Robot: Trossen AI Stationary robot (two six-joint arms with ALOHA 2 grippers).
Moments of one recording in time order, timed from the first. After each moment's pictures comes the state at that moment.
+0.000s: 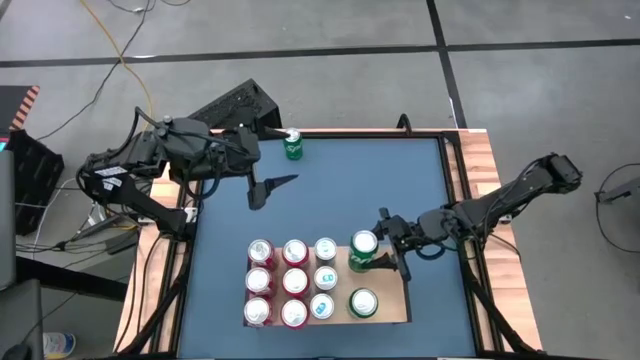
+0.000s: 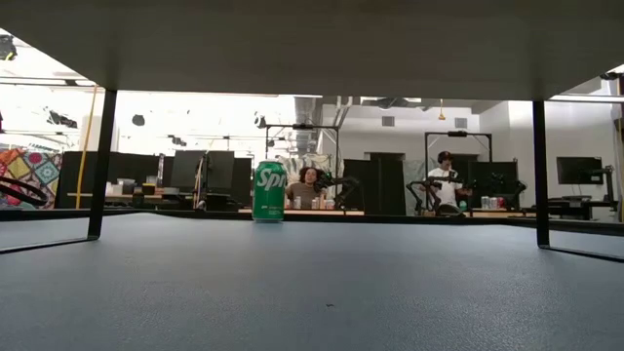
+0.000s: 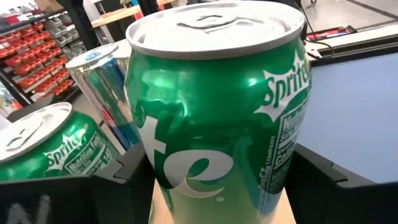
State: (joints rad) left arm -0.12 1.40 1.94 -0.74 -0.42 0.17; right arm 0.39 1.10 0.68 0.22 0.13 0.34
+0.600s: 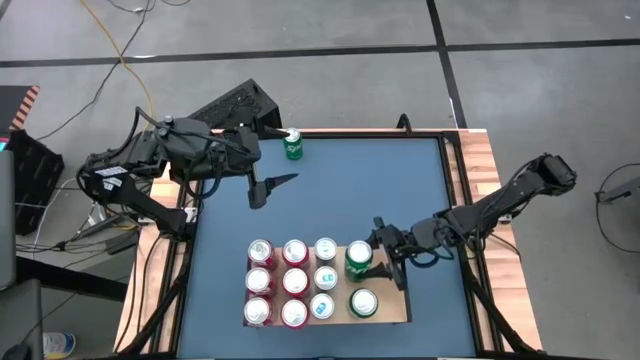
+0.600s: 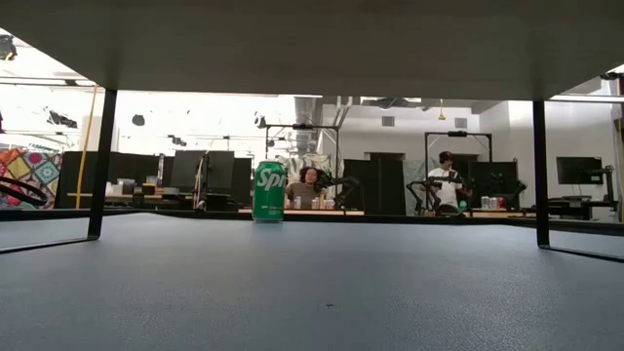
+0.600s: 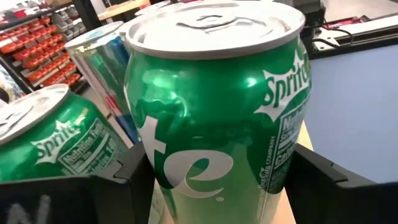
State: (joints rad) left arm -0.12 1.40 1.94 -0.74 -0.43 0.17; right arm 0.42 1.20 0.68 0.30 0.13 0.36
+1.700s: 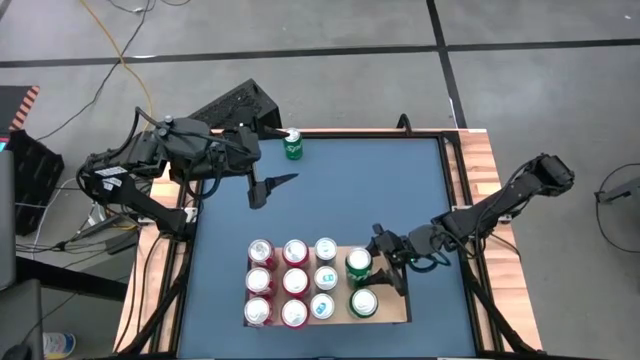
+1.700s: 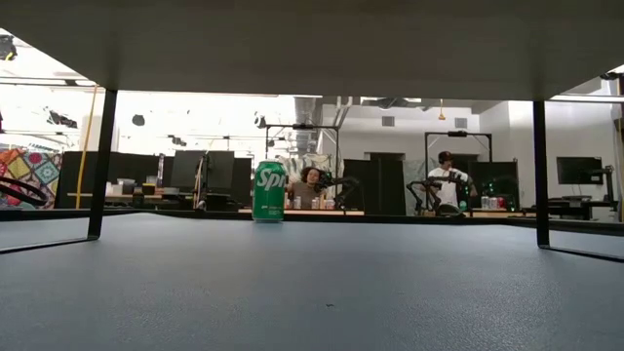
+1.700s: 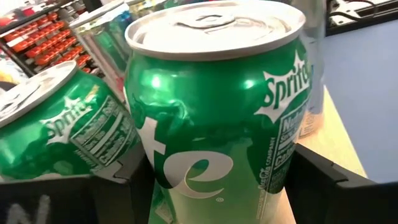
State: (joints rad) left arm -0.12 1.40 1.94 -0.75 -0.43 0.16; right arm 0.45 1.24 0.69 0.24 0.11 0.44
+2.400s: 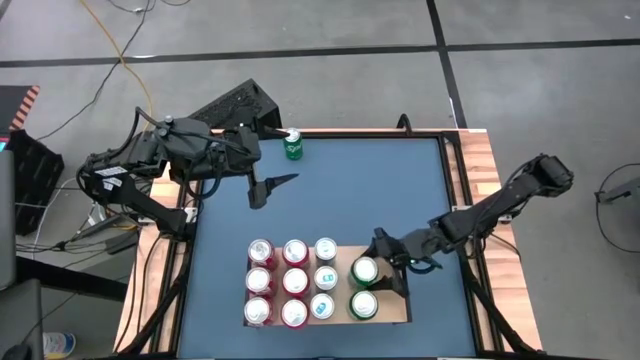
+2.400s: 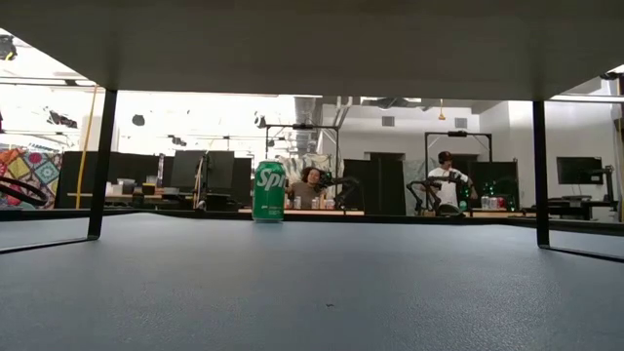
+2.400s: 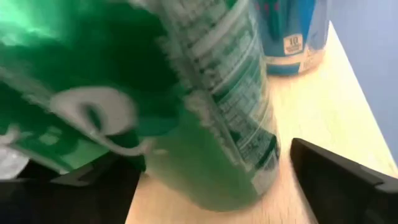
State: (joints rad) left arm -0.12 1.40 1.94 -0.75 -0.43 0.17; right arm 0.45 1.24 0.68 0.15 0.07 0.44
